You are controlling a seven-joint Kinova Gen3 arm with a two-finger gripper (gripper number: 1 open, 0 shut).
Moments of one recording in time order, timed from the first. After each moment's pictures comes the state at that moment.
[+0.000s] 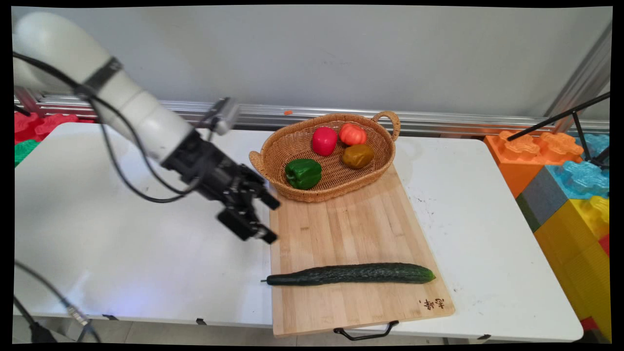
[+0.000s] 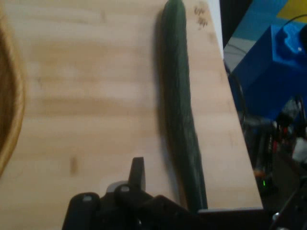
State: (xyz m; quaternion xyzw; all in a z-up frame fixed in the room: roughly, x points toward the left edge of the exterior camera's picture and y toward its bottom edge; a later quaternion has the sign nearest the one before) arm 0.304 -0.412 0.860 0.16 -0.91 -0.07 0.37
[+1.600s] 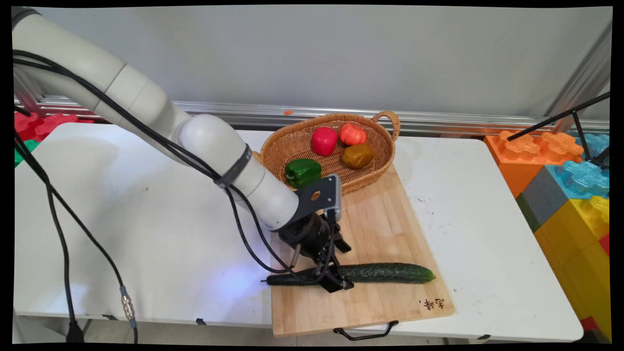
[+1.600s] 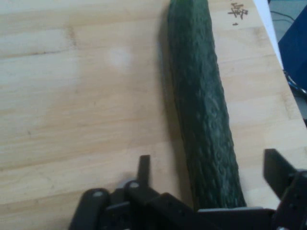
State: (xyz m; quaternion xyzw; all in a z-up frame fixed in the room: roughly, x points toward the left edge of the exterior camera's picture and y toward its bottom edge) arm 0.147 -0.409 0.755 0.10 -0.94 -0.01 0.33
